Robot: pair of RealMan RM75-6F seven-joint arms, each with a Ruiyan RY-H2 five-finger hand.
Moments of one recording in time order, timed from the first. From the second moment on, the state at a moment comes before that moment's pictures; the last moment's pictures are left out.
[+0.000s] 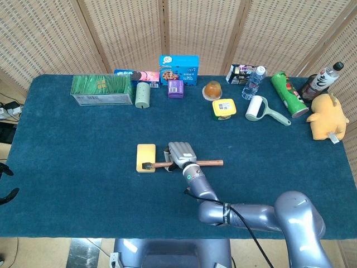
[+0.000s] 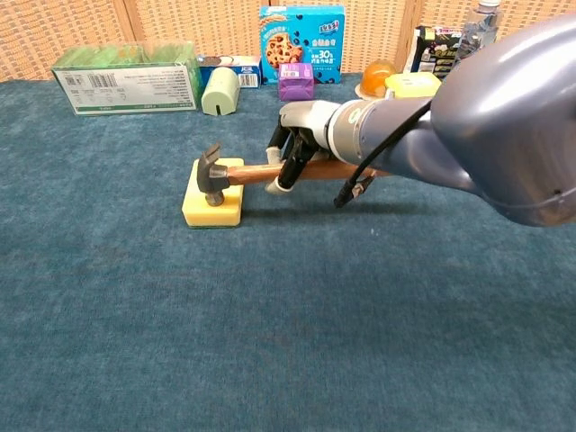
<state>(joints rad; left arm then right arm) -0.05 -1.04 -0.07 -1.58 1.46 1.52 -0.07 1.22 -1.76 0.31 -1.40 -0.29 0.91 -0.47</state>
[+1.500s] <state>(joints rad) -0.06 -1.04 -0.06 -1.58 1.46 1.50 -0.07 1.27 -1.70 0.34 -1.48 -0.14 0.96 -0.52</state>
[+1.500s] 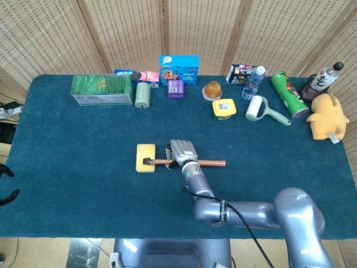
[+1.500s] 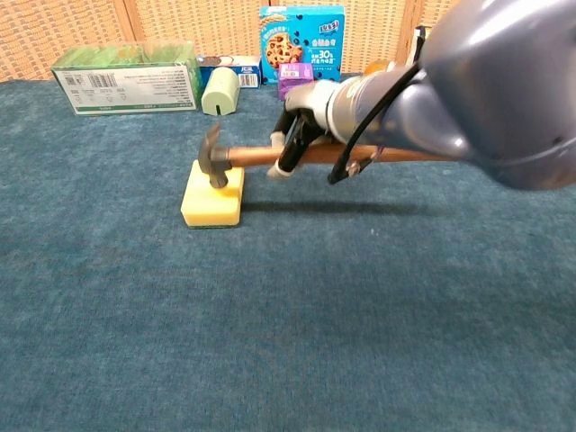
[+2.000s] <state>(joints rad) -0.08 -1.05 -0.06 -1.61 1.49 1.49 -0.03 1.07 -1.46 0.33 -1.68 -0.26 1.01 -0.42</state>
